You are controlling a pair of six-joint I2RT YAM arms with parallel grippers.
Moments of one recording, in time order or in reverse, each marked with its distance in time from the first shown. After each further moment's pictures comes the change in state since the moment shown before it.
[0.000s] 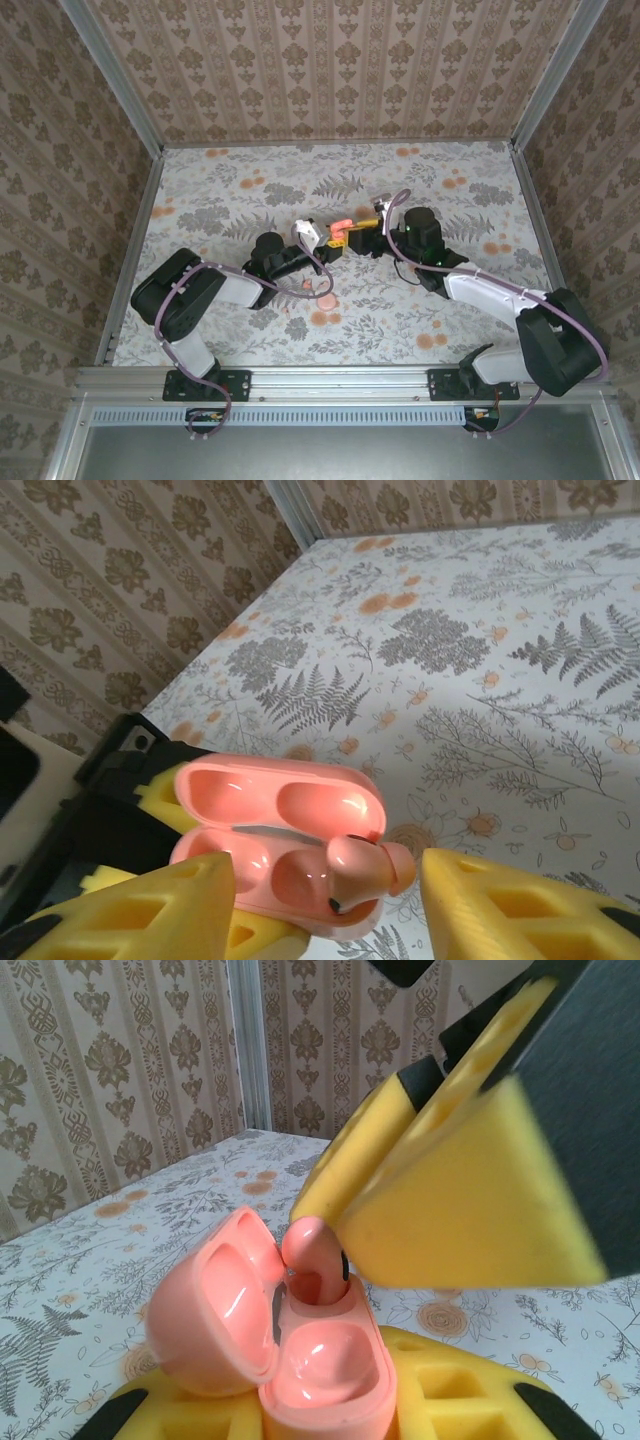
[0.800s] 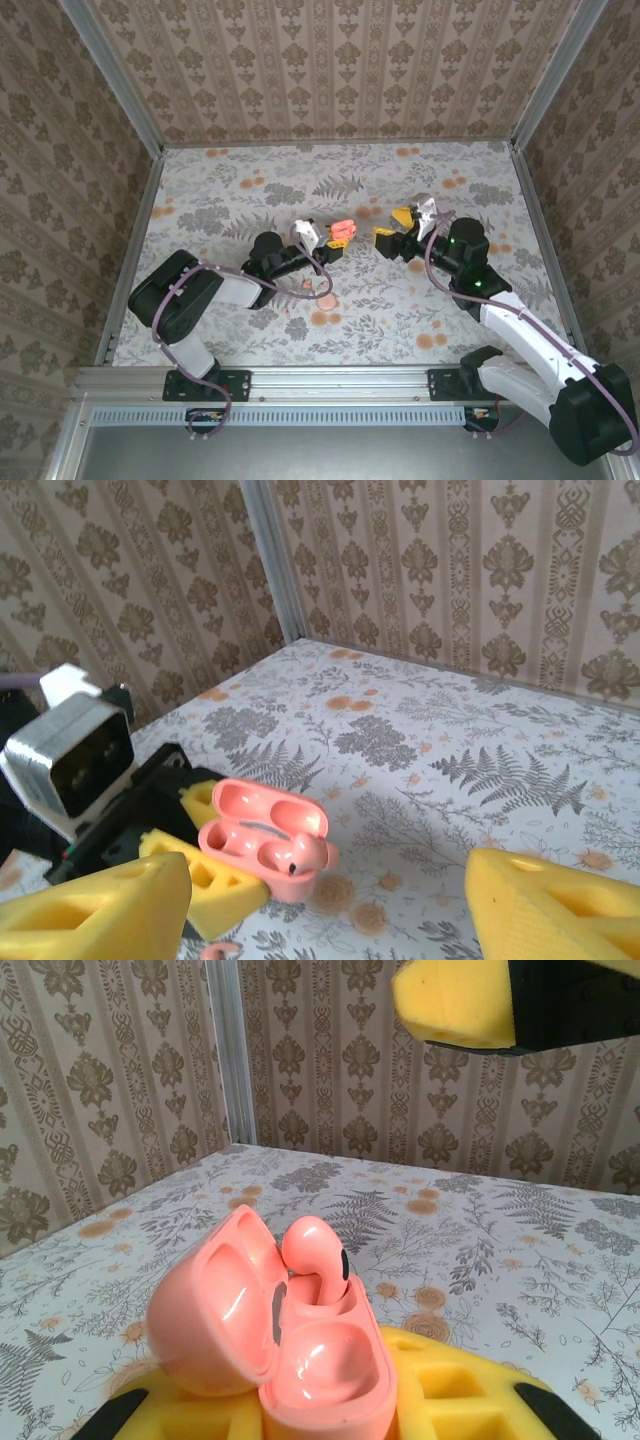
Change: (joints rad) left arm 0.000 -0.019 0.000 0.005 0.042 0.000; right arm -0.145 -0.374 -0.105 -0.100 -0.058 -0.232
